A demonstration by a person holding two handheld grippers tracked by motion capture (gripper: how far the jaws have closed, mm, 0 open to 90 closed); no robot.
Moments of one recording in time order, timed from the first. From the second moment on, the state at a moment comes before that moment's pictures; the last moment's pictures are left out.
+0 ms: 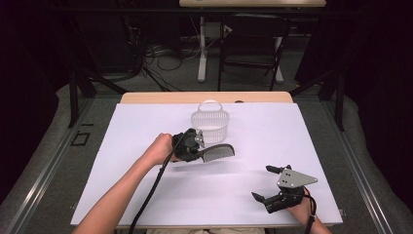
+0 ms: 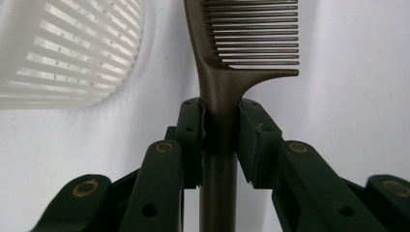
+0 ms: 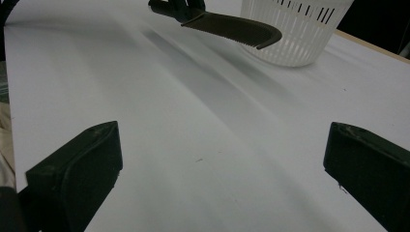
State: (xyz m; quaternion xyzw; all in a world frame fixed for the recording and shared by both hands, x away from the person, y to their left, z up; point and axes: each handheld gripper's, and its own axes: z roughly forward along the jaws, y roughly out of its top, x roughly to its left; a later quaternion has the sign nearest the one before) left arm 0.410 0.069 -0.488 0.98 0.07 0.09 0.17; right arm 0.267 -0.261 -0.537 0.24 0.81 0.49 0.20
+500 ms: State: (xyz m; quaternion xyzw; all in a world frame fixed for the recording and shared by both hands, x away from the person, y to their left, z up) left arm 0.401 0.076 -0.484 0.96 0.11 0.10 0.22; right arm 0.267 -0.261 -0.537 0.24 0.81 0.49 0.20
